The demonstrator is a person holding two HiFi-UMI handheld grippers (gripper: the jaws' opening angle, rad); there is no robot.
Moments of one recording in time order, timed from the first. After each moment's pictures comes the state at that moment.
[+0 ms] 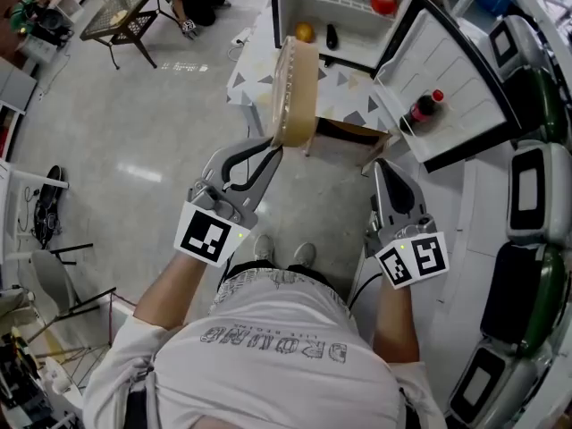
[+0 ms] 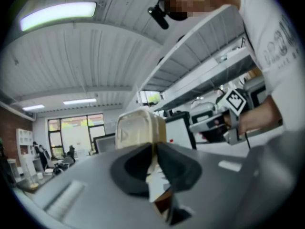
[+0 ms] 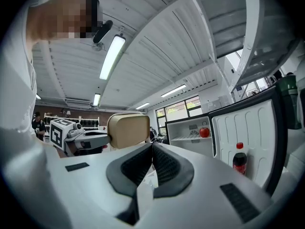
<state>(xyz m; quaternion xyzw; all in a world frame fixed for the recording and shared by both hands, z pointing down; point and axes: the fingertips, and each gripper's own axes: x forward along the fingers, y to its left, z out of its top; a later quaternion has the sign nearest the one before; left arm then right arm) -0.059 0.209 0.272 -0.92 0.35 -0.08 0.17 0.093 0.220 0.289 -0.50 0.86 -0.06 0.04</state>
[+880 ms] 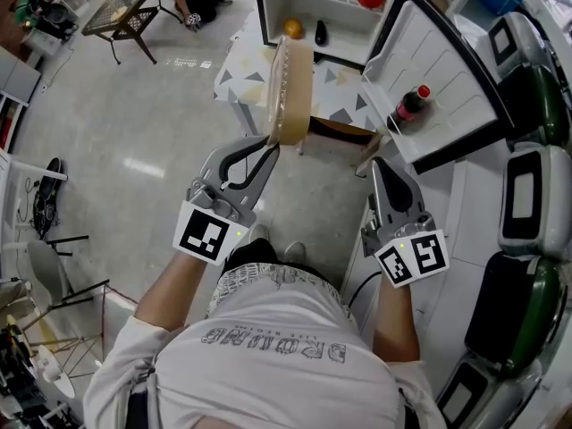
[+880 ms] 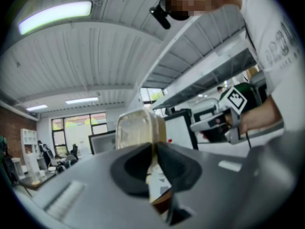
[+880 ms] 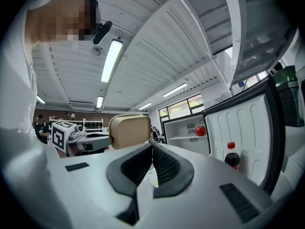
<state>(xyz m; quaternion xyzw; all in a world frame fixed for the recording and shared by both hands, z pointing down) 0.003 0.203 0.287 -0.91 0.38 -0.08 0.15 0.154 0.210 0.304 -0.47 0.88 -0.07 0.04</state>
